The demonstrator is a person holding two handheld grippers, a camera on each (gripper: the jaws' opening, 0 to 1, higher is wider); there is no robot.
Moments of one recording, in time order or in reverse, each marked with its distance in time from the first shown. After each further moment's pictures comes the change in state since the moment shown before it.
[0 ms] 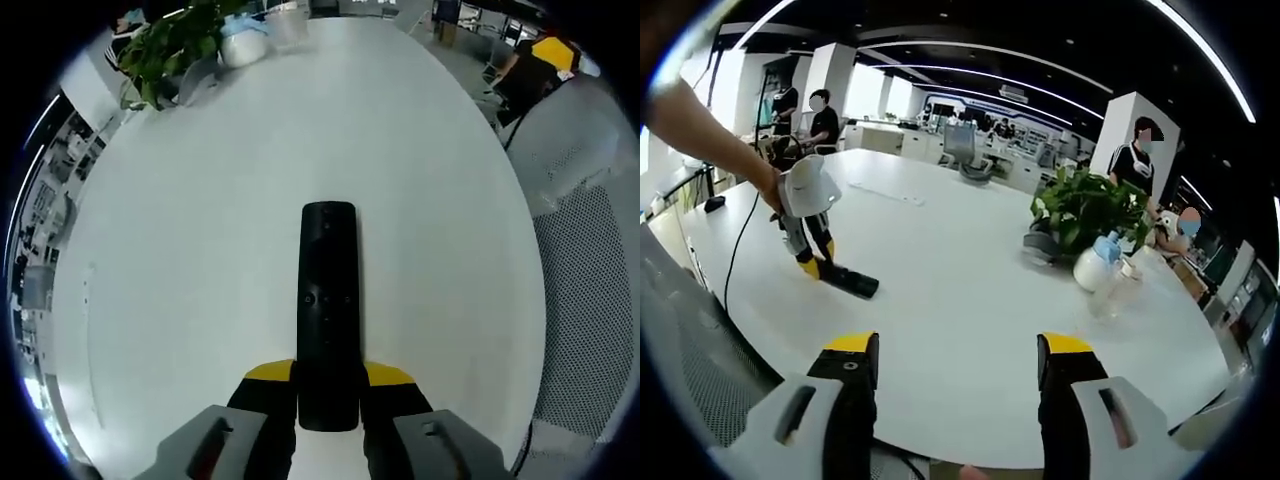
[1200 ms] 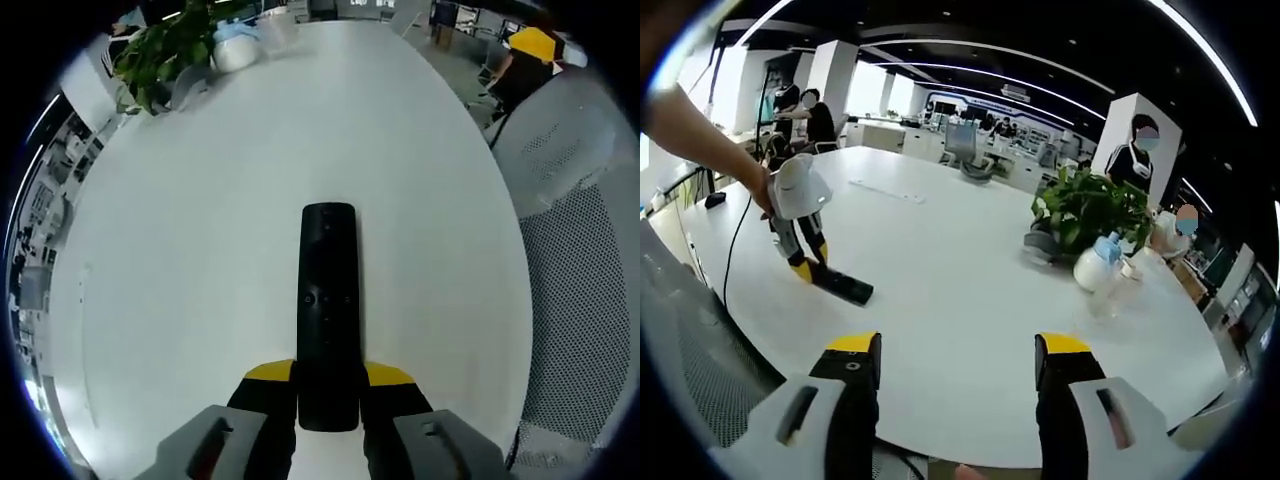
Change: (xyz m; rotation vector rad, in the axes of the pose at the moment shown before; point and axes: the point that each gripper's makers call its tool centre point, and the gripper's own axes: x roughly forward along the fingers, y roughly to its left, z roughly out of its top) left arm -0.002 -0.022 0.000 0.007 -0.020 -0.016; right arm -0.001 0.001 -0.001 -0.016 0.006 -0.001
